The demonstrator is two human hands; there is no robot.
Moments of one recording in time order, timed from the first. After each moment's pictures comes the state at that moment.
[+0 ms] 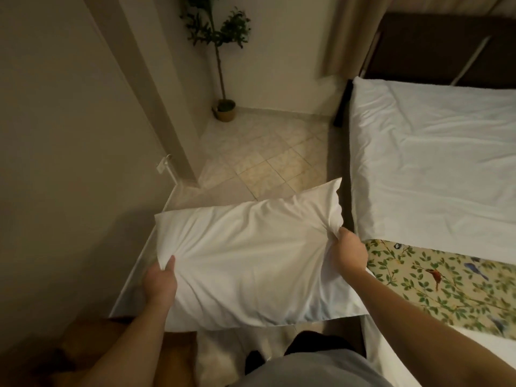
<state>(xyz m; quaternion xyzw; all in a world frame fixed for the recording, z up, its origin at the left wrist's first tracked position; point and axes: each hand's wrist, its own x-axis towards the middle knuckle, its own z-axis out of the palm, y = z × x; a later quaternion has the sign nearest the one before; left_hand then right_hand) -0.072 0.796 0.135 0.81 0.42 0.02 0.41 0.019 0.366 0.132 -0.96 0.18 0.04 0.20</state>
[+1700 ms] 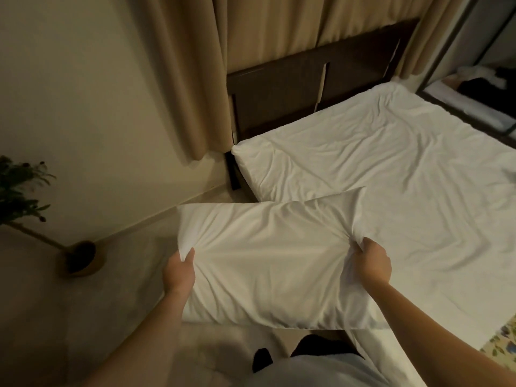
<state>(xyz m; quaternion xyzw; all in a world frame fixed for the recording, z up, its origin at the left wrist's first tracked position) 0.911 0.469 0.141 0.90 0.06 -0.14 0.41 0.648 0.100 0.129 -0.78 0.57 -0.09 0.24</state>
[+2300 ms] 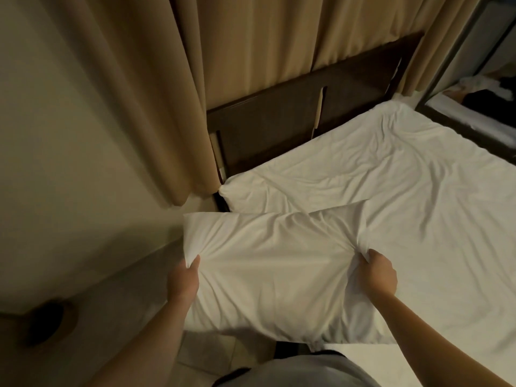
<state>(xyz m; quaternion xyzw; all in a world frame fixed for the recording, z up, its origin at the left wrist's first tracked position) 1.132 0.255 0.121 0.90 0.01 -0.18 0.39 0.843 -0.098 0.106 -0.74 0.61 -0.08 0.26</state>
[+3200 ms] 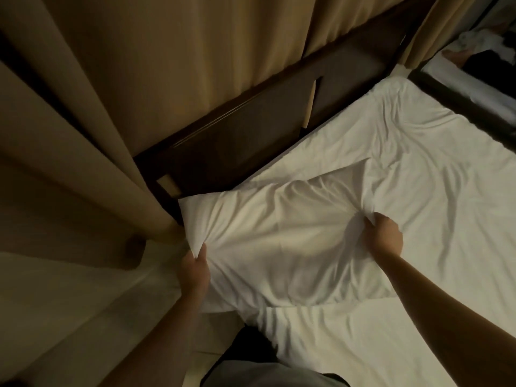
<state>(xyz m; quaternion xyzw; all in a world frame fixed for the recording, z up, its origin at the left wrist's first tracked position) 1.396 -0.059 0.056 0.88 0.02 -0.22 0.42 1.121 -0.406 0.086 -0.73 0.65 -0.06 0.22</state>
